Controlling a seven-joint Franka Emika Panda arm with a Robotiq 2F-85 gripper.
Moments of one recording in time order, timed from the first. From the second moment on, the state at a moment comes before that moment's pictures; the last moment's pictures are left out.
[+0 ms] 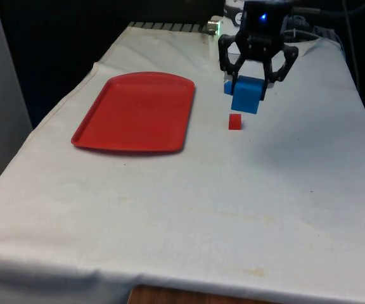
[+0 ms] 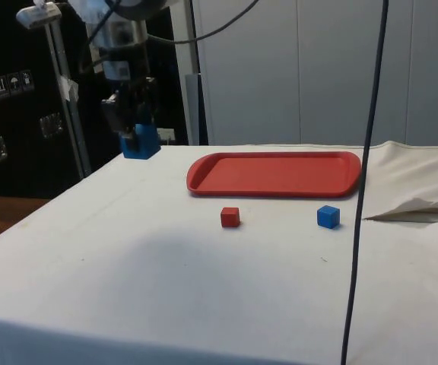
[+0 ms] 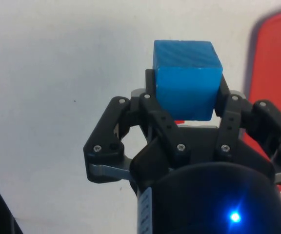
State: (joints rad) arm 0.63 0.41 -0.59 -1.89 0.12 2.28 0.09
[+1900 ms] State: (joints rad) arm 0.58 0.35 -0.80 -2.16 0.12 2.43 -0.21
